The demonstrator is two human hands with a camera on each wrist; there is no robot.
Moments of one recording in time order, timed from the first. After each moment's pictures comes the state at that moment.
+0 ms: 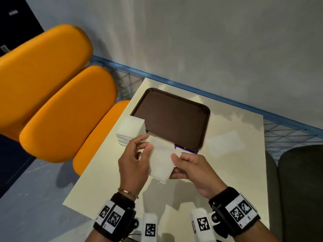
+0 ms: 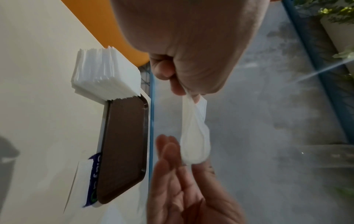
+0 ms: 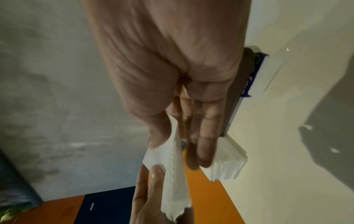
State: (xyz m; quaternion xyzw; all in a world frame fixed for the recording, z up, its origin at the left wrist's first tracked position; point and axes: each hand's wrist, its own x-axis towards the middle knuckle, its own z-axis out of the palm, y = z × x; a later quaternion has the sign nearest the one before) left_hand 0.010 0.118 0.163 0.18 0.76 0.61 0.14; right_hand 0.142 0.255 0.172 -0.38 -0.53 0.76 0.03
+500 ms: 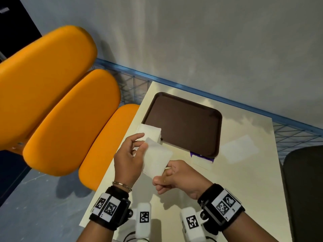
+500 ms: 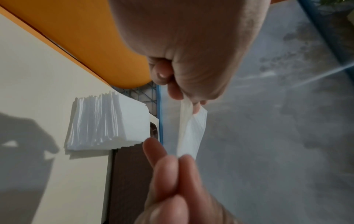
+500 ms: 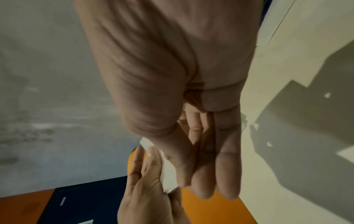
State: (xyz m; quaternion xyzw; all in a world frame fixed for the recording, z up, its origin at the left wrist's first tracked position) left_hand -0.122 0.088 0.131 0.21 0.76 0.60 0.16; right_hand 0.028 0.204 0.154 -0.33 -0.56 0.75 -0.11
